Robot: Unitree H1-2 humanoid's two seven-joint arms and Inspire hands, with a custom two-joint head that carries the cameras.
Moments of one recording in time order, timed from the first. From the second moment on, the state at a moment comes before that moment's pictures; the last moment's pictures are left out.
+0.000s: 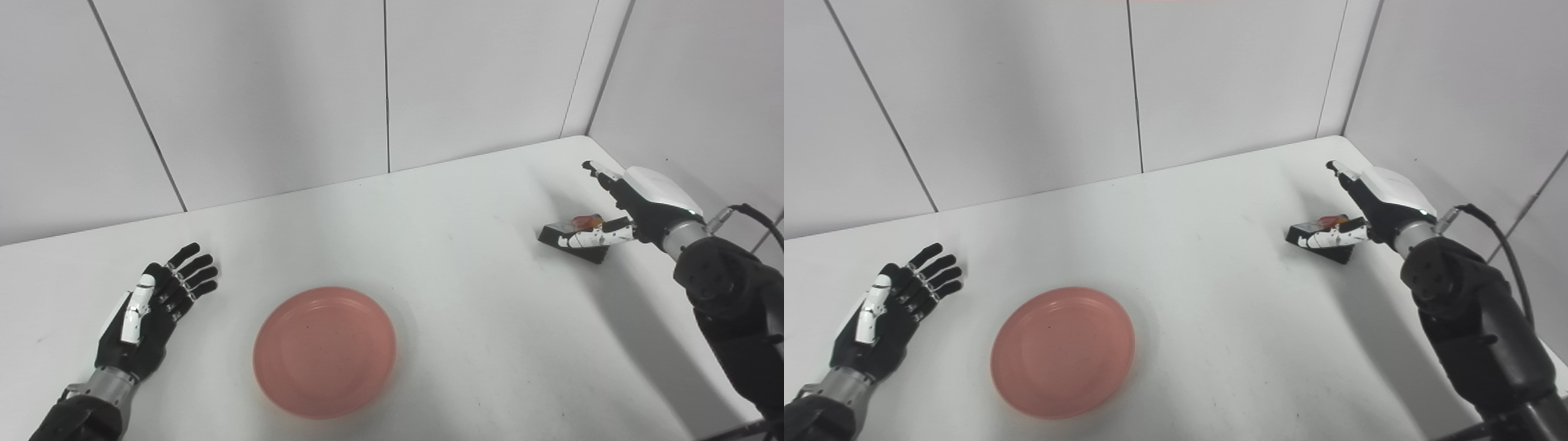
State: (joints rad) left arm -0.50 0.30 0.10 0.66 -0.37 -0.14 -0.59; right arm -0.31 -0.65 -0.13 -0.18 -0.69 0.47 0.52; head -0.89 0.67
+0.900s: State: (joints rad) left arm -0.52 0.32 0.12 0.71 -0.38 -0.16 -0.63; right arm -0.36 -0.66 -0.13 -0.04 -0.83 0.47 0.66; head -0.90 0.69
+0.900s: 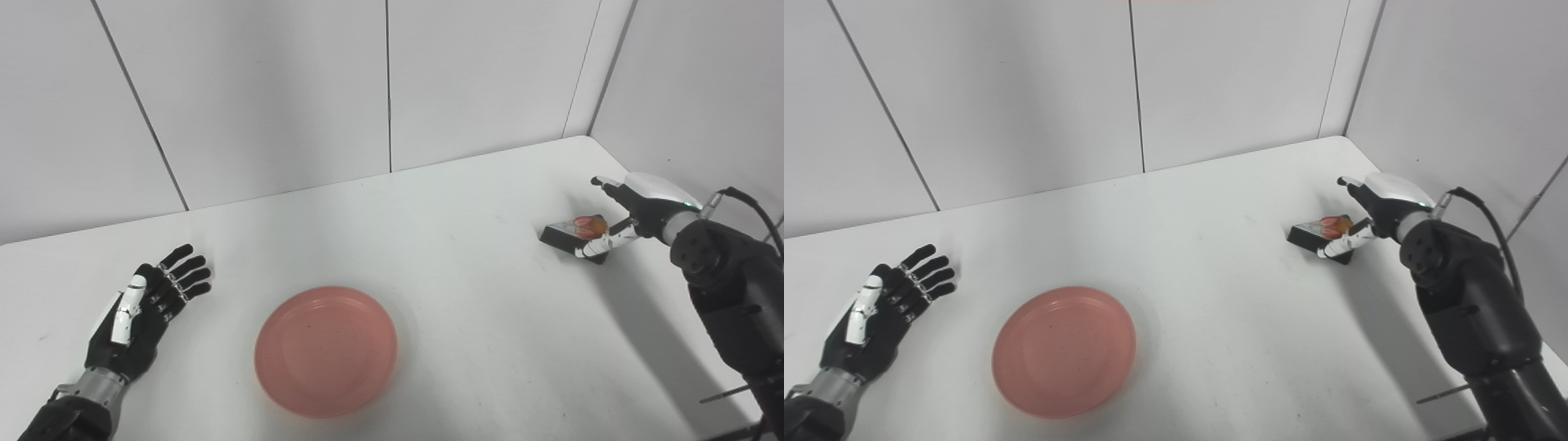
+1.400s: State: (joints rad) left arm -0.52 0.33 0.12 0.72 -0.38 -0.17 -0.64; right arm -0.35 -0.66 -0.13 0.07 -0.77 0.47 0.55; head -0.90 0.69
